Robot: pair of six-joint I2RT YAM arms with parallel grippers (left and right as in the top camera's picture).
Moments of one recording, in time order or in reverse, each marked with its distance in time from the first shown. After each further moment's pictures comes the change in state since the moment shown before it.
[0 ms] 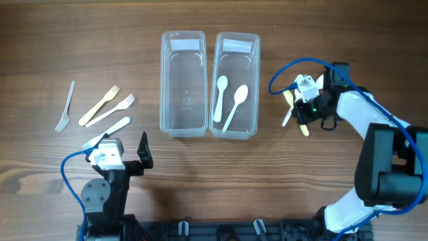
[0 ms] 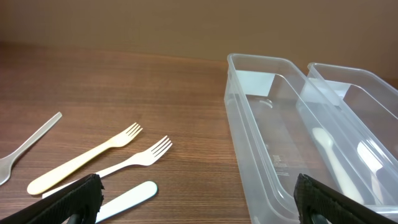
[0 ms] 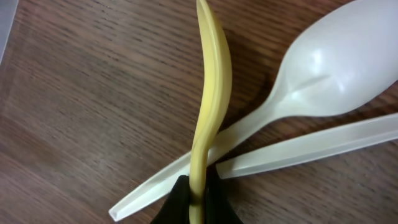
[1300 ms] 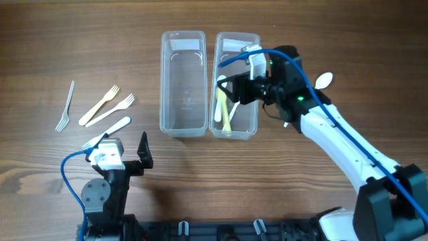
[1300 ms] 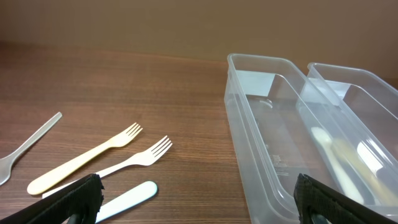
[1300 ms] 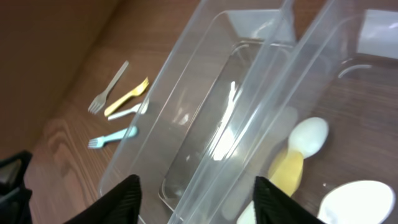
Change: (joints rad) left arm 0.000 0.000 0.000 0.000 0.000 0.000; right arm 0.442 -0.255 0.039 0.417 -0.236 0.735
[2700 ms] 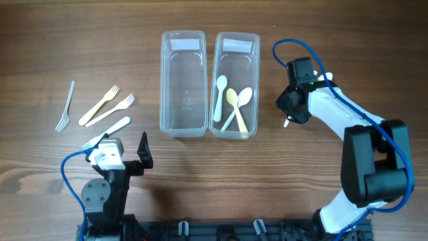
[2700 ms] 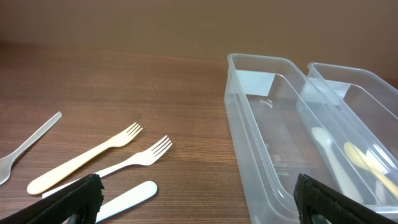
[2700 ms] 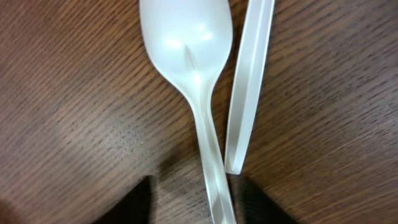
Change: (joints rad) left arm 0.000 0.000 -0.001 0.000 0.000 0.000; right arm -0.199 0.280 0.018 -0.406 0.648 0.530
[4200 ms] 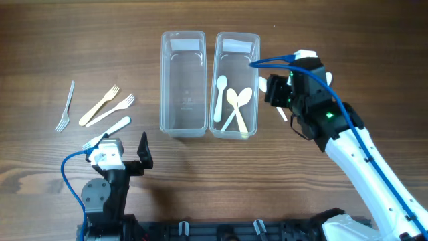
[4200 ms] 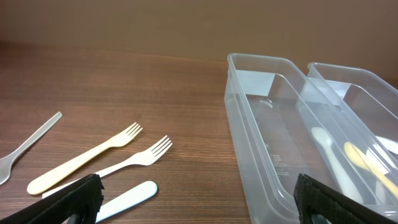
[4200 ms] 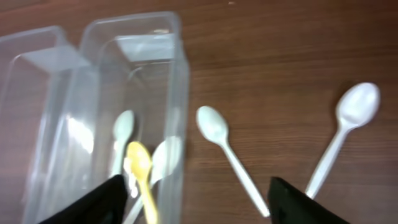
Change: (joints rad) left arm 0.000 0.000 0.000 0.000 0.000 0.000; right arm 0.168 -0.528 -0.024 0.011 0.046 -0.457
